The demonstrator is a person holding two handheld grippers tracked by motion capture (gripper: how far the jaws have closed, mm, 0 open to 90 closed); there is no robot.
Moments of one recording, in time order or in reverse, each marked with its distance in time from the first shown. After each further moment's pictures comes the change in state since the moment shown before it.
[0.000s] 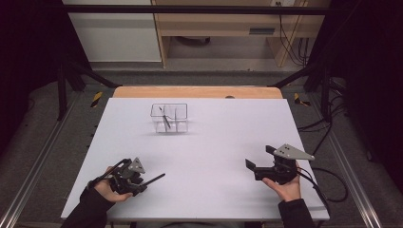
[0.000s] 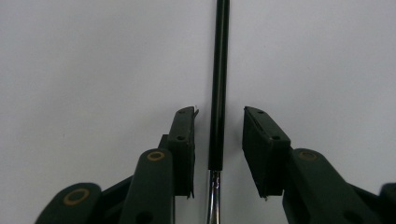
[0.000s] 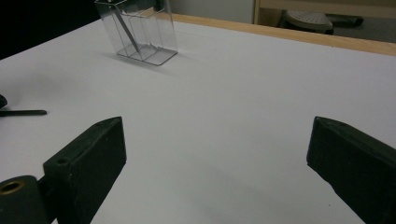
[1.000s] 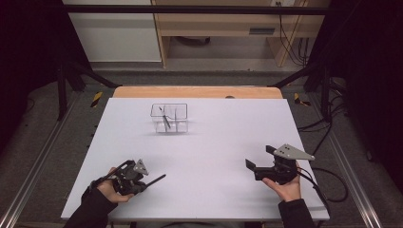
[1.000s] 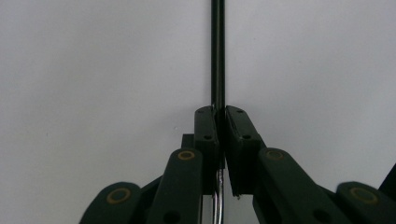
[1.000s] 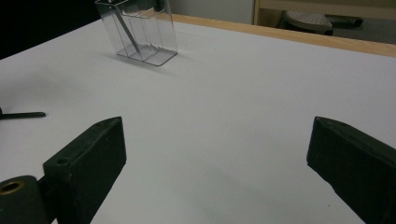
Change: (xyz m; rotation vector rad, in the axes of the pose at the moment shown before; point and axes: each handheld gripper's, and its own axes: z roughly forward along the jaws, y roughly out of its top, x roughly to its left) left arm -0.006 0.006 0.003 0.063 -0.010 0.014; right arm 0.001 0.001 -0.001 0.000 -0.002 -0.003
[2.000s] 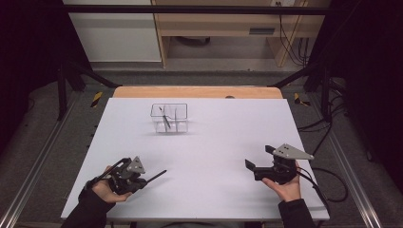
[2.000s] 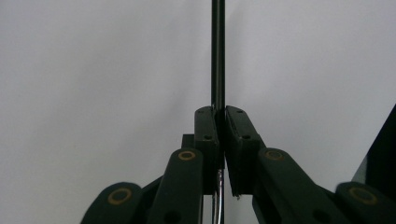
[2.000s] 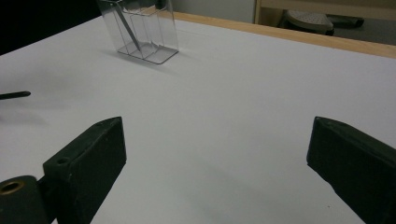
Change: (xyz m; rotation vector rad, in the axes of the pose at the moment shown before) left arm -0.006 0.002 -0.026 -0.111 0.018 0.028; right arm 0.001 0.001 0.001 0.009 0.001 -0.014
